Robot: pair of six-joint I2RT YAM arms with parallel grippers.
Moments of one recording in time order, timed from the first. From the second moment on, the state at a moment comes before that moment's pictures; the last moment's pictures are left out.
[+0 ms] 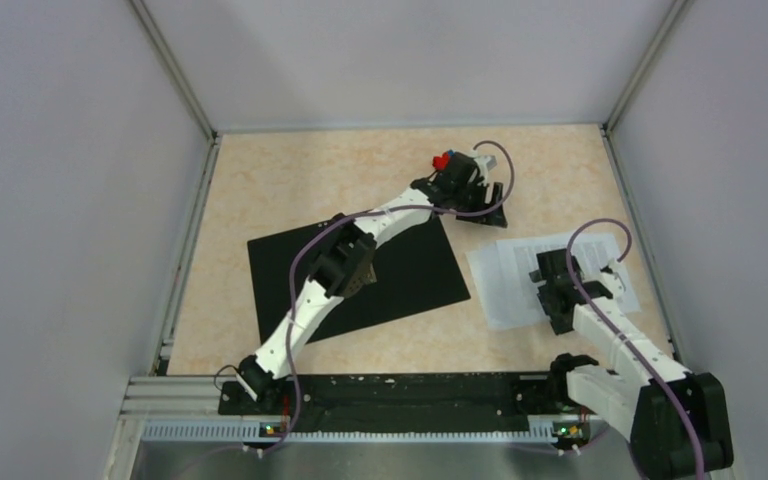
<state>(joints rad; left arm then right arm) -0.76 2.61 2.26 -0.31 0.42 -0.50 0.19 0.95 0.43 -0.64 0.50 1.39</state>
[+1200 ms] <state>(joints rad) -0.84 2.54 2.18 -0.44 0.18 -0.51 0.01 1.03 0.43 -0.34 0.15 1.22</state>
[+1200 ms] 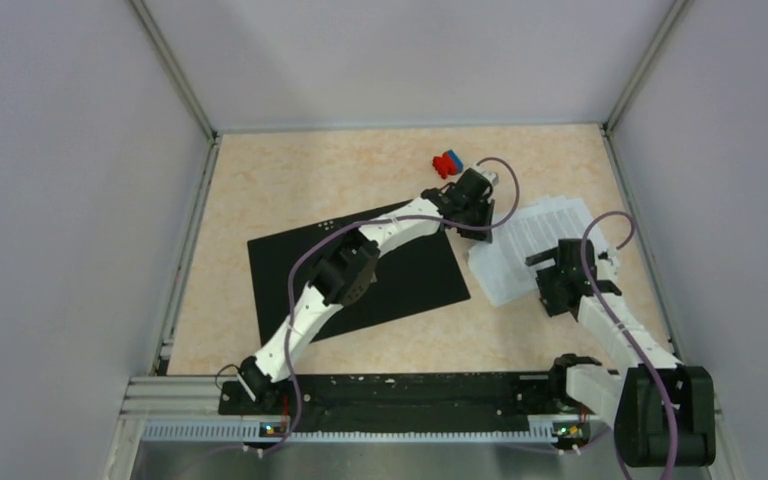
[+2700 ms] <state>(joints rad) -0.59 2.04 1.40 -0.06 0.66 -1.11 -0.04 1.37 0.37 0.44 -0.26 1.28</state>
